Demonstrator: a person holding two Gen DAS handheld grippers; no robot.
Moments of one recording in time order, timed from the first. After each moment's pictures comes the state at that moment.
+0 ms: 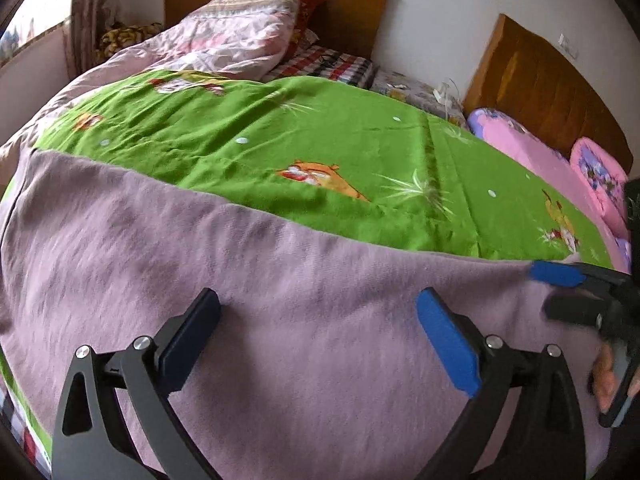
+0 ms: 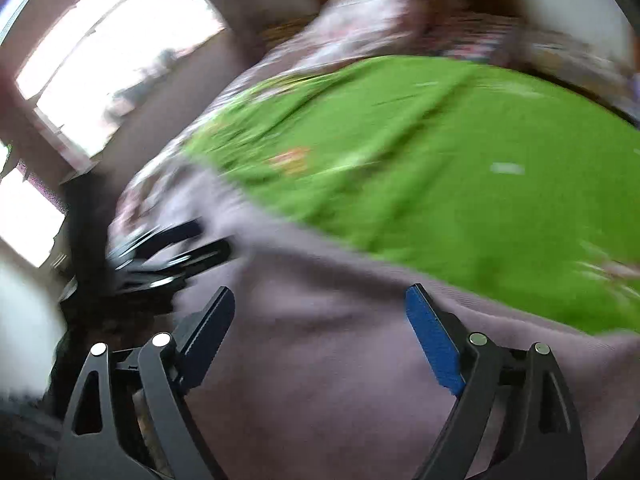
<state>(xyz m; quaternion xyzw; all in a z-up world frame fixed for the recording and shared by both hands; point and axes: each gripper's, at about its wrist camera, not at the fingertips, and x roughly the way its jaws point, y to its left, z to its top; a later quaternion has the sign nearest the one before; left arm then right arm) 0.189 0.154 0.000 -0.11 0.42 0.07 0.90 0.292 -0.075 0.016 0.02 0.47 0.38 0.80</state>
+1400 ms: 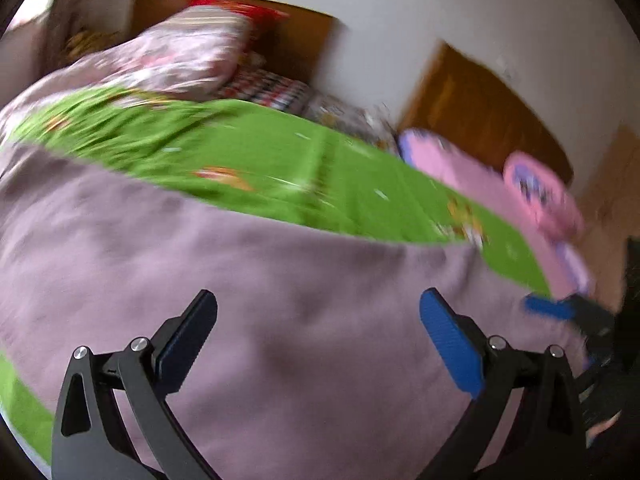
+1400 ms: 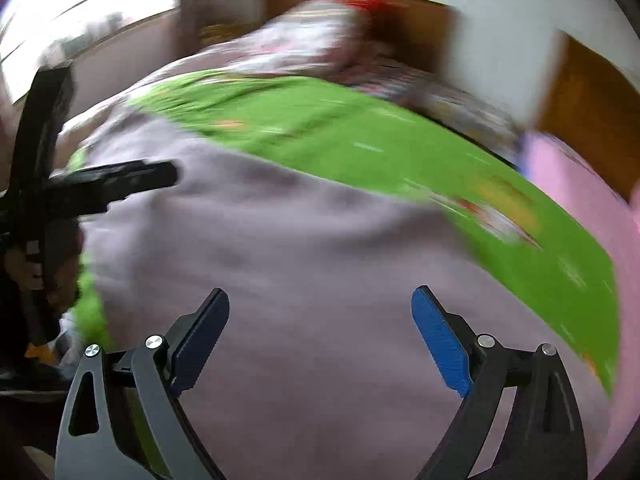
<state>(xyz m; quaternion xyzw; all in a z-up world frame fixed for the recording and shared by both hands) 0.128 0.130 0.026 -0.19 0.35 -0.04 0.92 0.174 -0.085 0.034 -0.15 0.40 0.33 0.84</state>
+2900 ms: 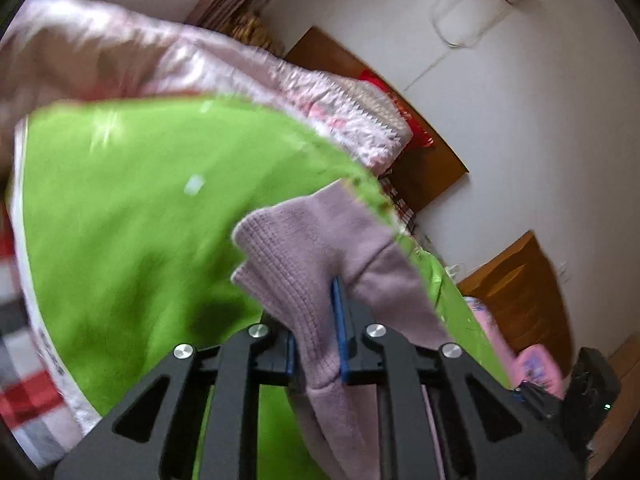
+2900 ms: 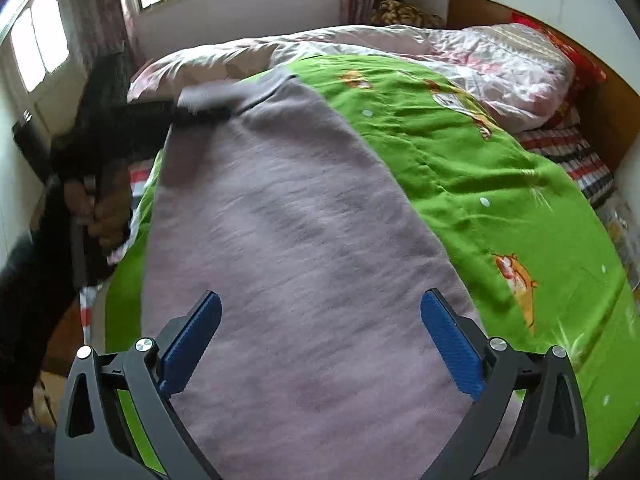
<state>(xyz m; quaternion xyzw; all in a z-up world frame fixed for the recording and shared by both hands) 0.078 0.436 -0.003 -0.37 0.21 0.10 0.90 0.198 0.173 0.018 -0.26 0.37 0.51 0.73</state>
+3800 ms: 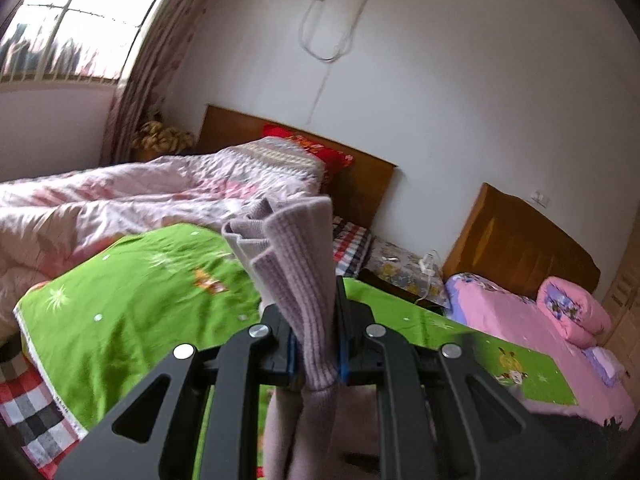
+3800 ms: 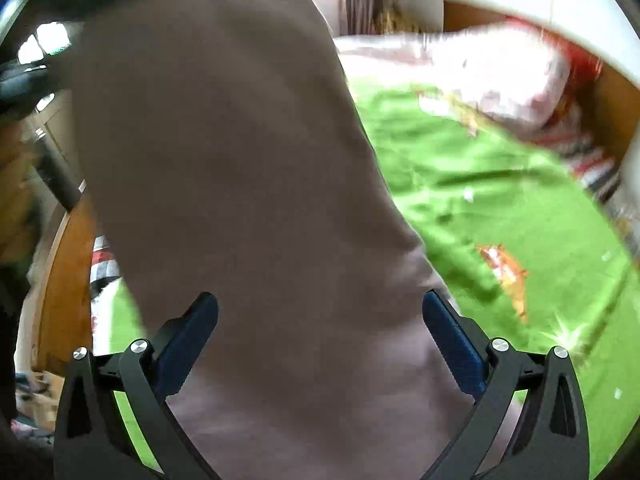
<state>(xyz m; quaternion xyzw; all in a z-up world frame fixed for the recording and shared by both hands) 0.073 0.284 0.136 -0.17 0.14 0.05 0.97 0.244 0.159 -0.004 -0.21 0.42 0.52 0.72</state>
